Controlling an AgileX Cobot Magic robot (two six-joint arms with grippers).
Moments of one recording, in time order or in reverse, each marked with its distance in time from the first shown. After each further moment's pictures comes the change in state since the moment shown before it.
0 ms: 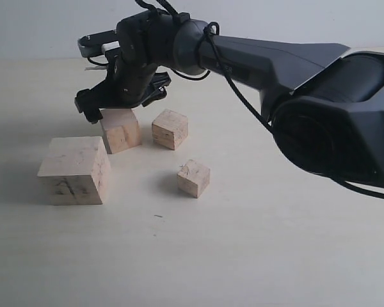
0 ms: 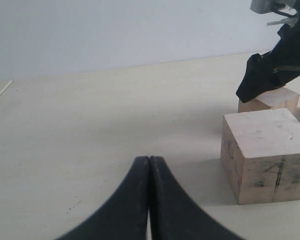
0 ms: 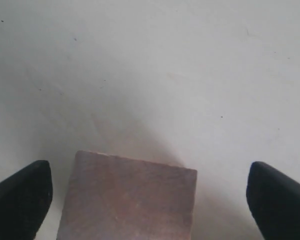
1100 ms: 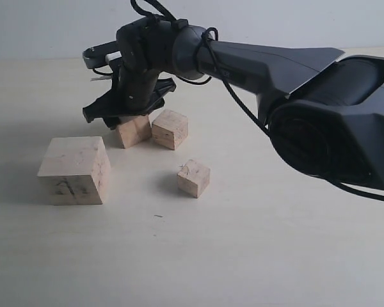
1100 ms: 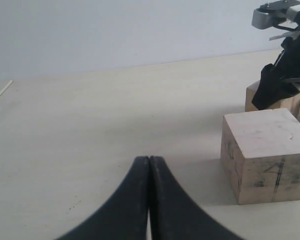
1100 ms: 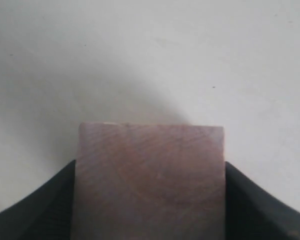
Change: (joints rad) left arm 0.000 0.000 0.000 0.000 0.000 0.000; right arm 0.001 0.020 0.000 -0.051 0.065 0.004
